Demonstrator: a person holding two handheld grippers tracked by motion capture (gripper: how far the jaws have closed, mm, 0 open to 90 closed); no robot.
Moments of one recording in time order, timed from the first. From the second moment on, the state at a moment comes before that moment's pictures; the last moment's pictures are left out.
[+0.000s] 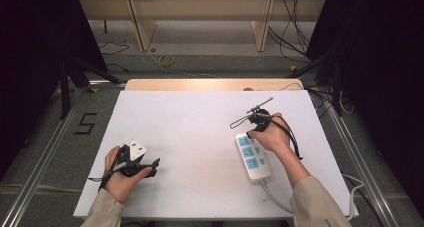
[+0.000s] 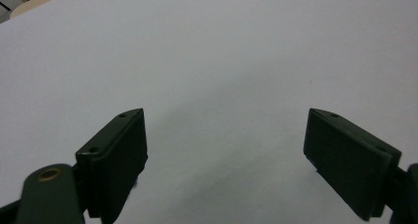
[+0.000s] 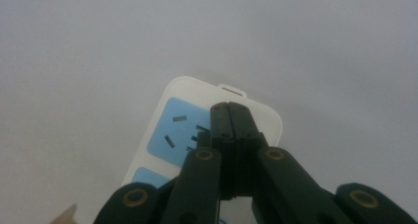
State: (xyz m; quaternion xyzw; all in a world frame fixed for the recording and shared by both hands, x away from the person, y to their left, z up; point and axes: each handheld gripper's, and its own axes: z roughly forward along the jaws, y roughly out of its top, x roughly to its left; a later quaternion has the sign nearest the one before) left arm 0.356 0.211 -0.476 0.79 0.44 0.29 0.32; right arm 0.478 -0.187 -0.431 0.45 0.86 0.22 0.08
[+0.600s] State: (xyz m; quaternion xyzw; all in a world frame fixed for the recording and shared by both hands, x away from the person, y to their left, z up) left arm 0.355 0.211 -0.476 0.79 0.44 0.29 0.32; right arm 0.468 -0.200 -0.425 0.44 0.86 0.23 0.10
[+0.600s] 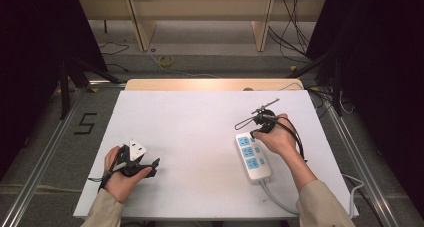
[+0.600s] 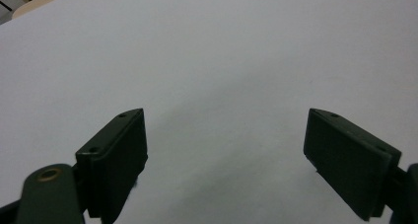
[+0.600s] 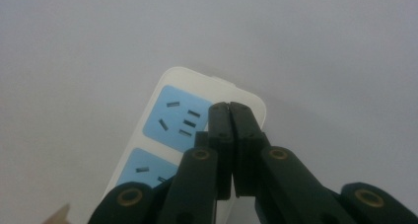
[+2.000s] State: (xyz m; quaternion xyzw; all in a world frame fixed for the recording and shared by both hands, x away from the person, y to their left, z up) left arm 0.353 0.210 -0.476 0.79 0.44 0.29 0.31; right arm 0.415 -0.257 -0.432 0.44 0.83 0.32 0.12
